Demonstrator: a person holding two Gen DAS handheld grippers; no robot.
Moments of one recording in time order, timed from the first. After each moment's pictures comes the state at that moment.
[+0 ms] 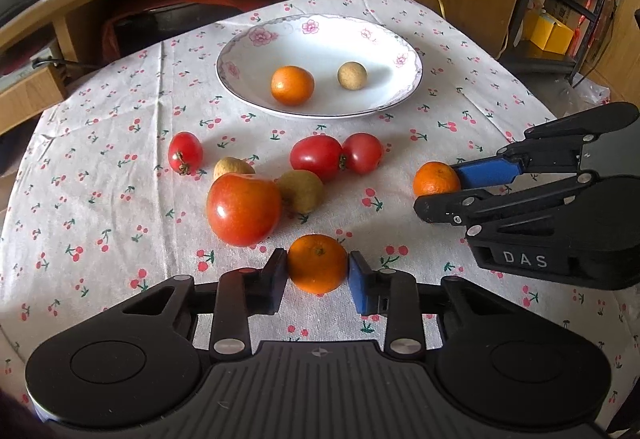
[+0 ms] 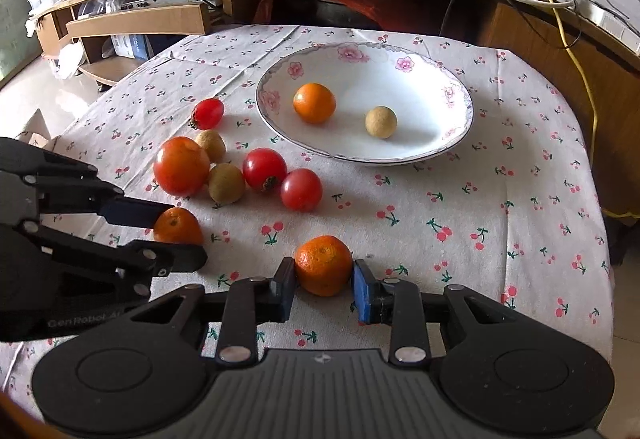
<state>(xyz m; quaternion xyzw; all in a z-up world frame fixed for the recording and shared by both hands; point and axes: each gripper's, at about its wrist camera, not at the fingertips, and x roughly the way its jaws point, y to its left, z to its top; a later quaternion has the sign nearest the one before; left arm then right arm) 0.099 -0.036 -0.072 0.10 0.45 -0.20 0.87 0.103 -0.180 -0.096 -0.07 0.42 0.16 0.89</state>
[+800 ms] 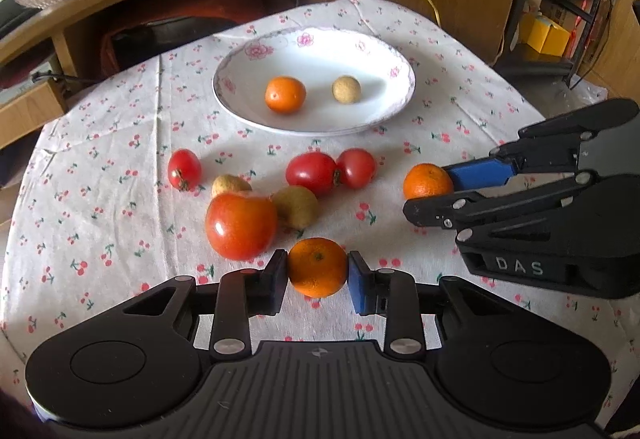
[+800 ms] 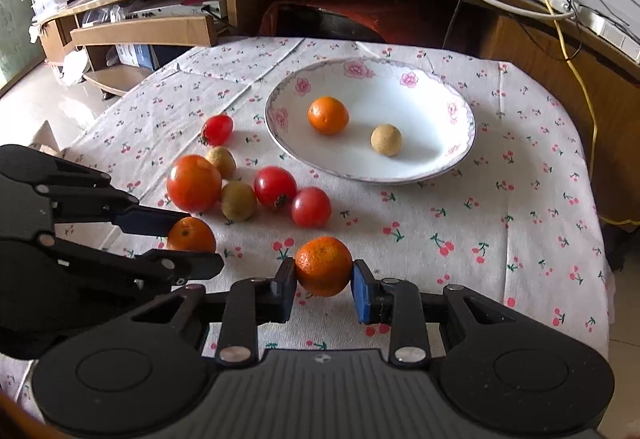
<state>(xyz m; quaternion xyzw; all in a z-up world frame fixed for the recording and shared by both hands) 0.096 -0.041 -0.064 0.10 0.43 -0.21 0.87 0.101 -0.177 -0.083 -0.06 0.41 0.17 0.90</state>
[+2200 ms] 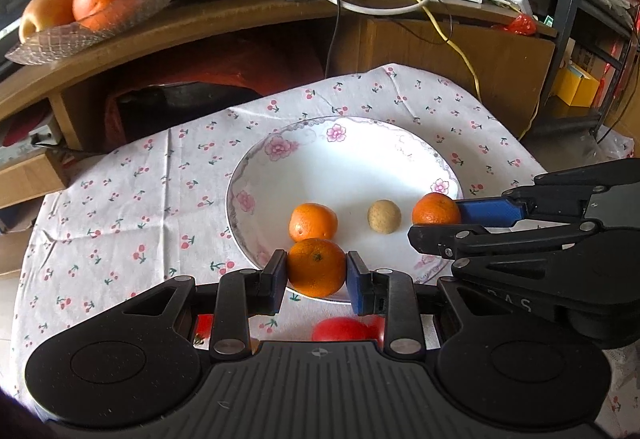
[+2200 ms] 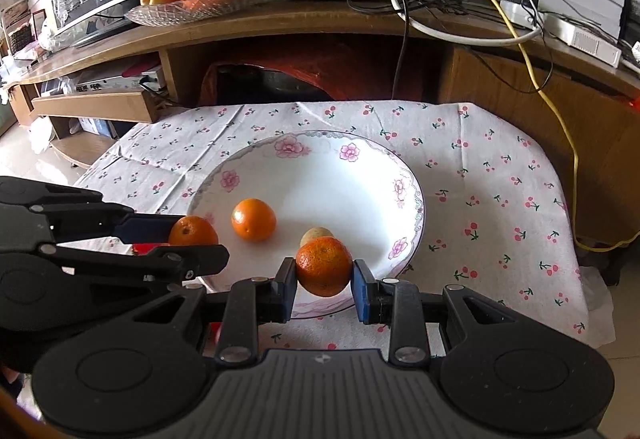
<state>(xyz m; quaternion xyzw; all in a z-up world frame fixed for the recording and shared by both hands) 0.176 -0.068 -0.047 0.09 0.39 -0.18 0.90 0.175 -0.203 -0.067 -0.01 0.37 0.13 0.92</state>
